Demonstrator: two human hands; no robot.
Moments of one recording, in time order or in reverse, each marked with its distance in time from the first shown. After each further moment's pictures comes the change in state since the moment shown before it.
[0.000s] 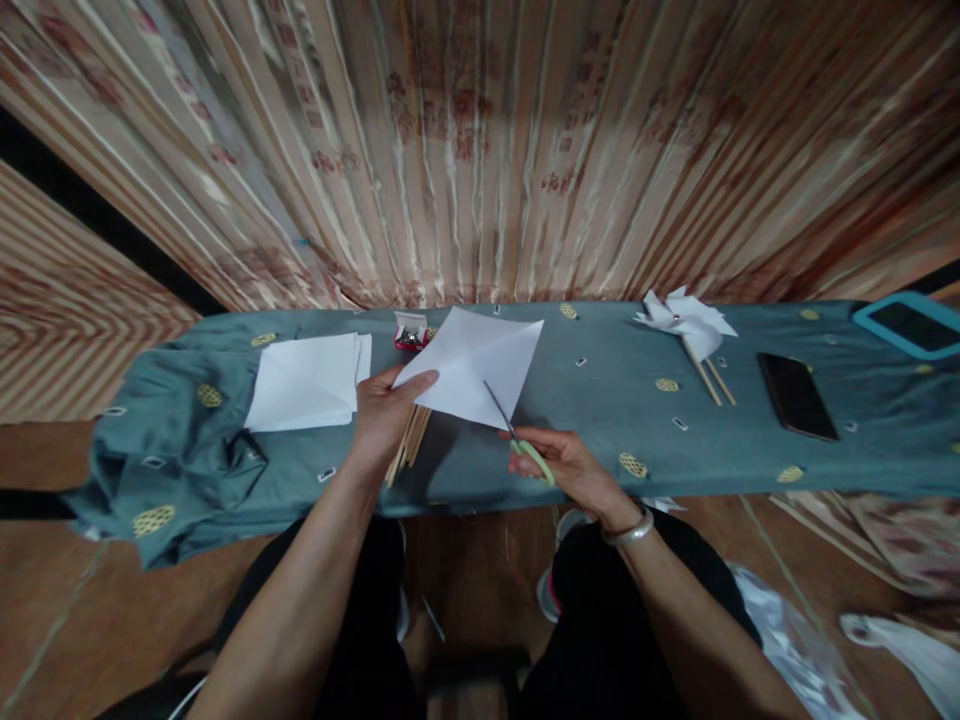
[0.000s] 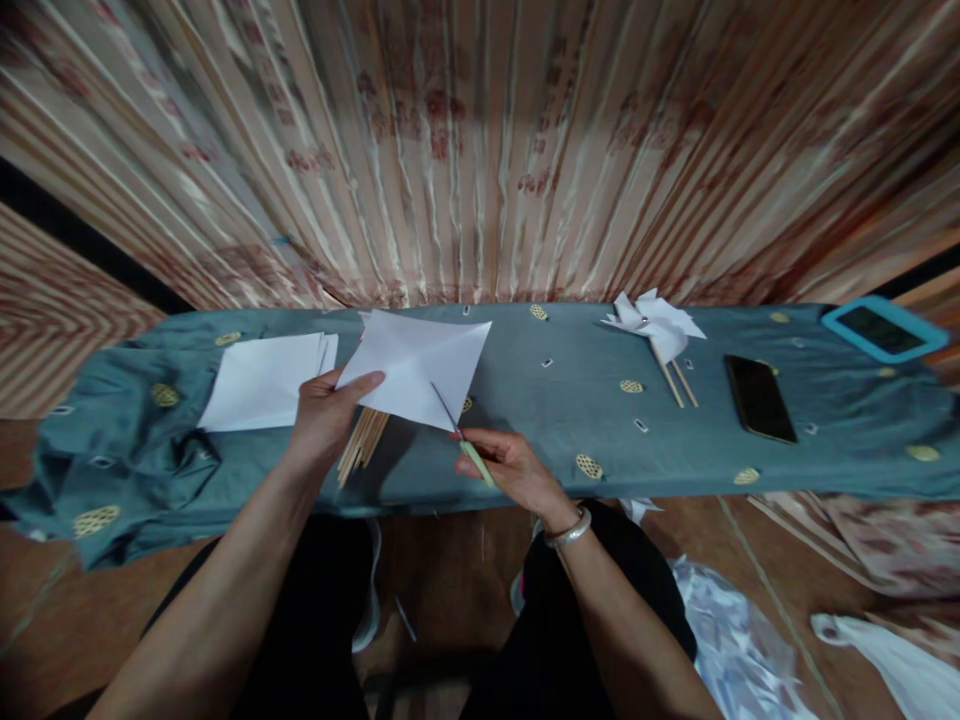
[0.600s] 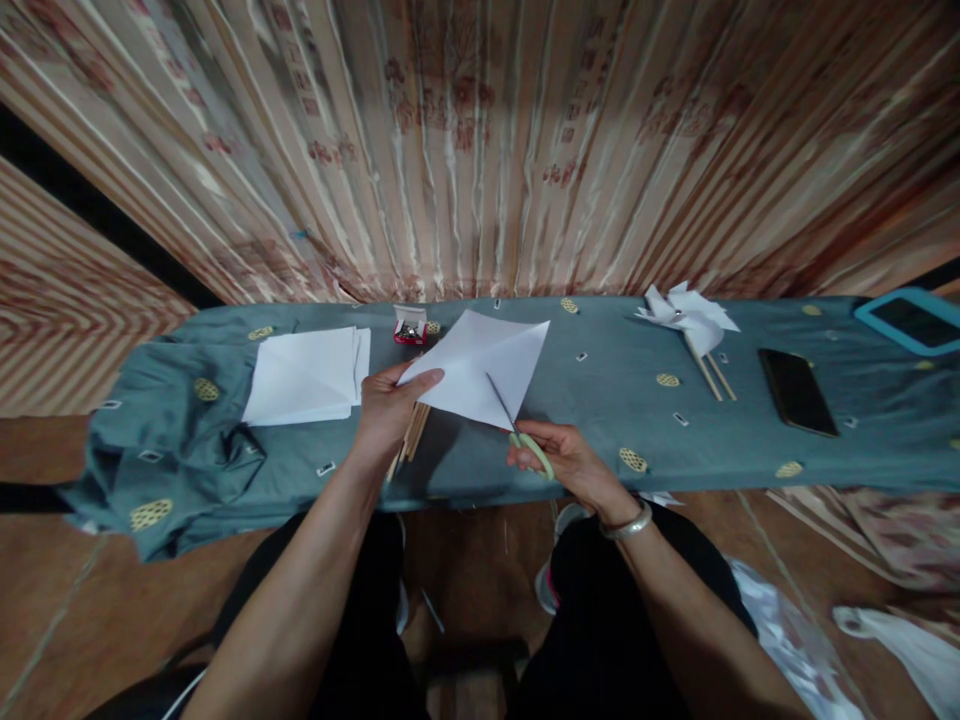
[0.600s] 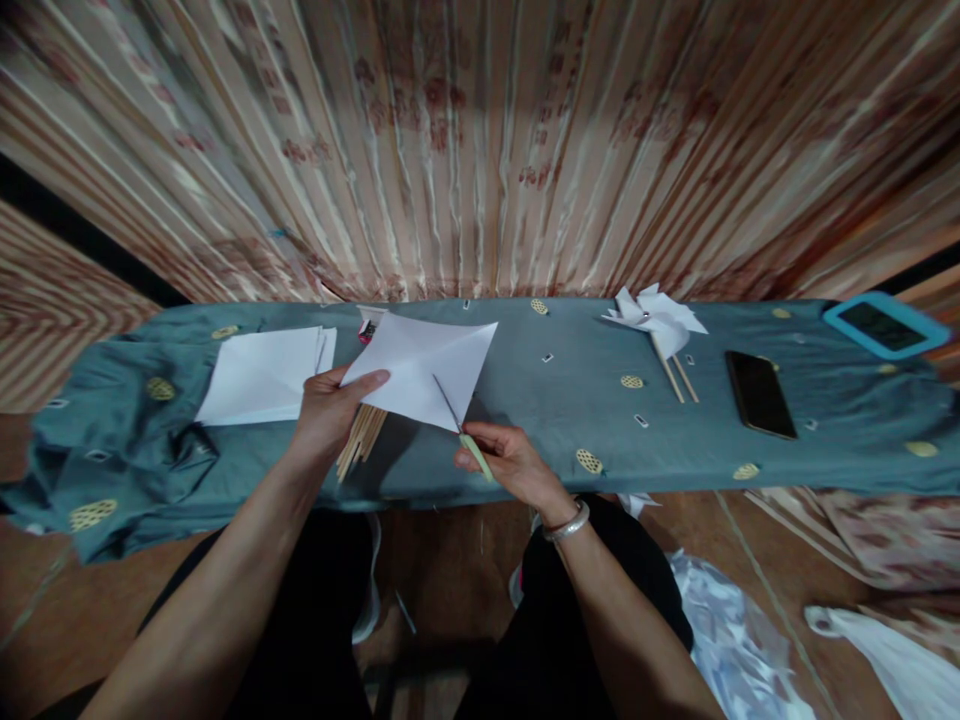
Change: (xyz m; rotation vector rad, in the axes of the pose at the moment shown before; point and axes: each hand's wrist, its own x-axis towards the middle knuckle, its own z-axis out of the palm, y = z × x) left_hand -0.005 0.001 0.003 0.000 -0.011 -0.052; right_hand 0.002 0.004 0.001 0.036 0.042 0.015
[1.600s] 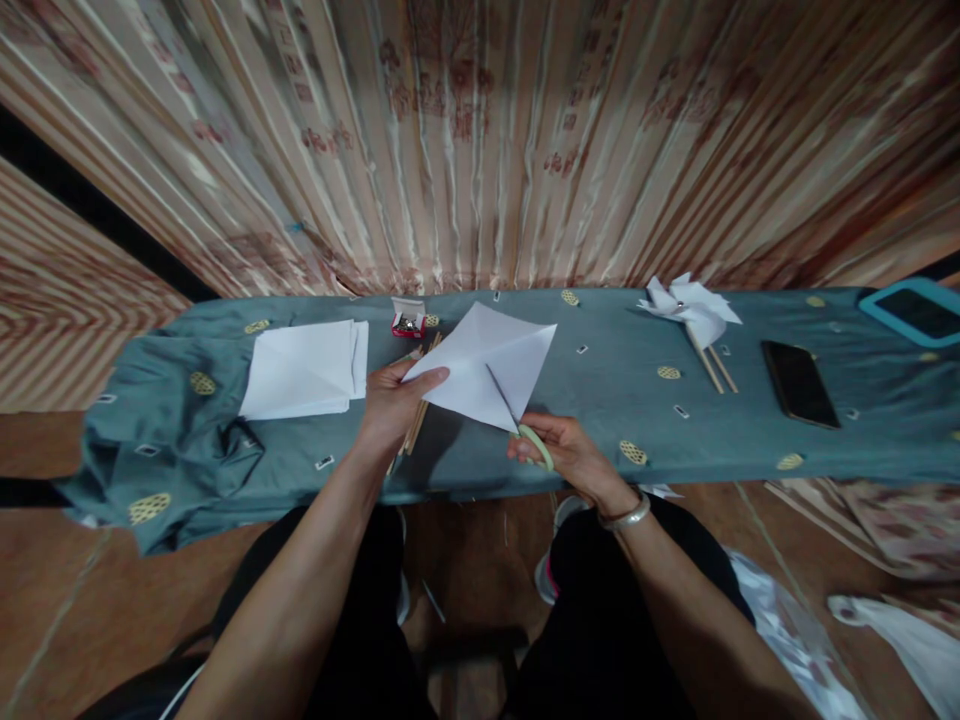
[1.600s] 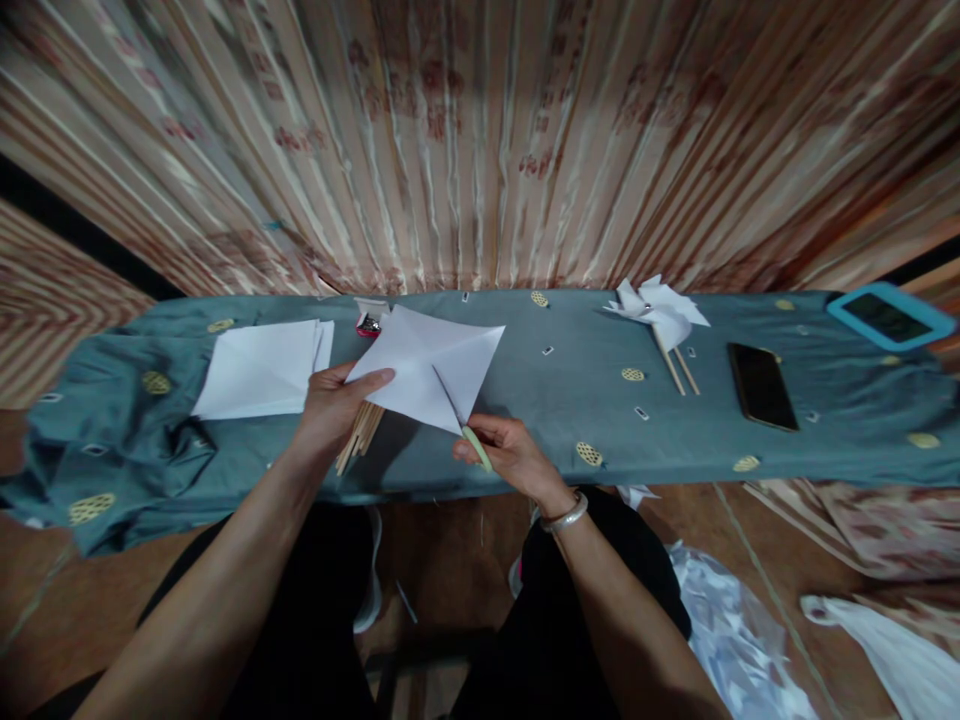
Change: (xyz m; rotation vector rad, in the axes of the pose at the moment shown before) left_hand -0.003 -0.004 0.002 -0.001 -0.061 -0.051; right_hand 0.001 -0.004 0.001 -0.110 -0.035 -0.036
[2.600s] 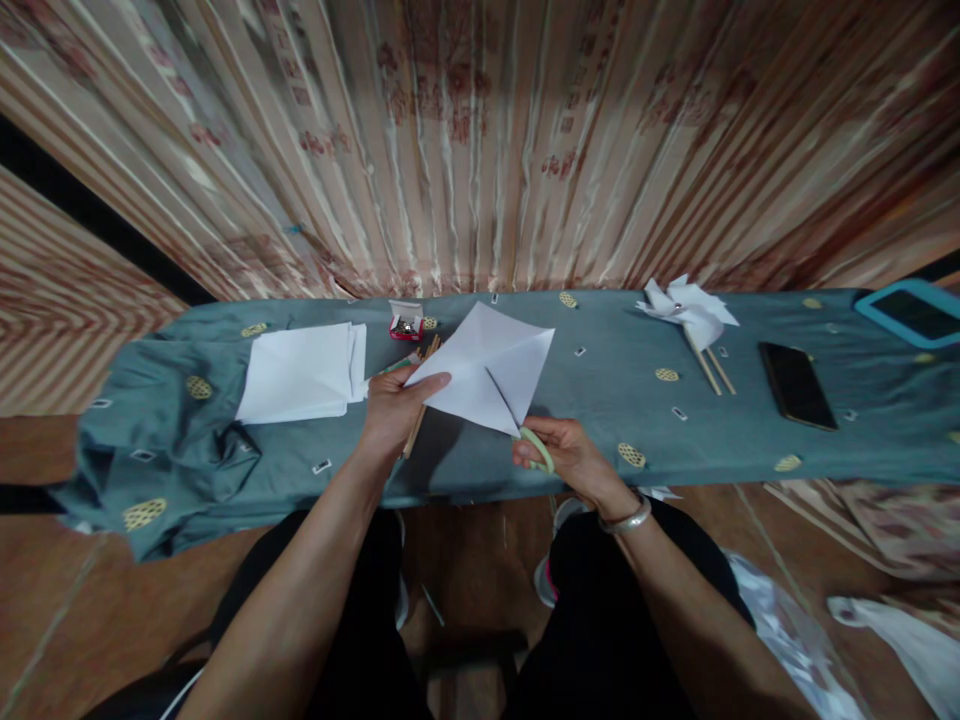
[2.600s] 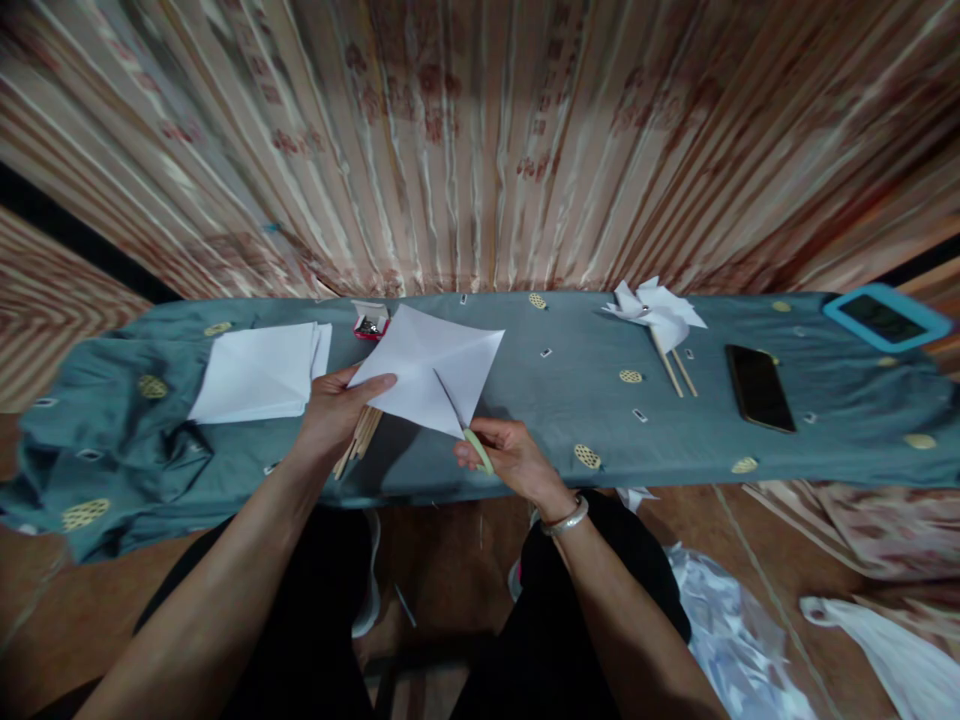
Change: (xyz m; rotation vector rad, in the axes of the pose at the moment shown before) left_hand -0.001 -0.004 0.003 -0.005 -0.015 -0.021; right_hand -0.002 -0.007 0.002 0.044 0.015 0.002
